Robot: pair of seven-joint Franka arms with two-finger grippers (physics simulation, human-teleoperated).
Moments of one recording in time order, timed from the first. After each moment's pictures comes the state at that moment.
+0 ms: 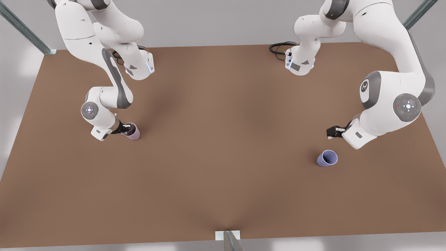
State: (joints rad) left arm -0.04 0.35 -0.08 -1.32 0.02 1.56 0.00; right arm 0.05 0.15 -0.06 -2.44 -0.01 2.48 -0.17
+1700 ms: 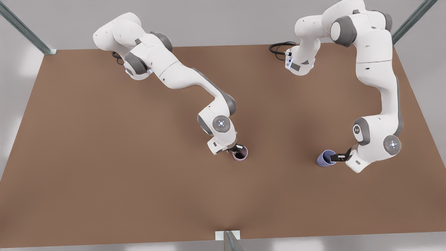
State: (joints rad) left arm 0.09 0.59 0.02 -1.66 -0.09 2.16 0.17; right arm 0.74 1.01 0.01 -0.98 0.09 2.12 0.99
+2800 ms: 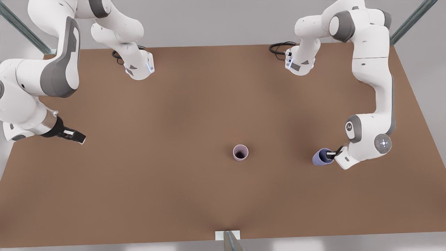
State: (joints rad) left arm 0.08 0.53 -0.08 -1.67 -0.09 2.11 0.25; right arm 0.09 0.23 -0.13 -1.35 -0.03 1.57 0.24
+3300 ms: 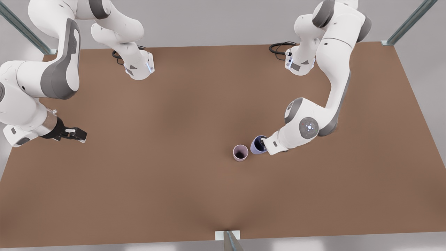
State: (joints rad) left arm -0.14 0.55 -0.36 -1.50 -0.07 2.02 -0.09; right arm 0.09 0.24 -0.13 -1.35 -0.03 1.57 0.04
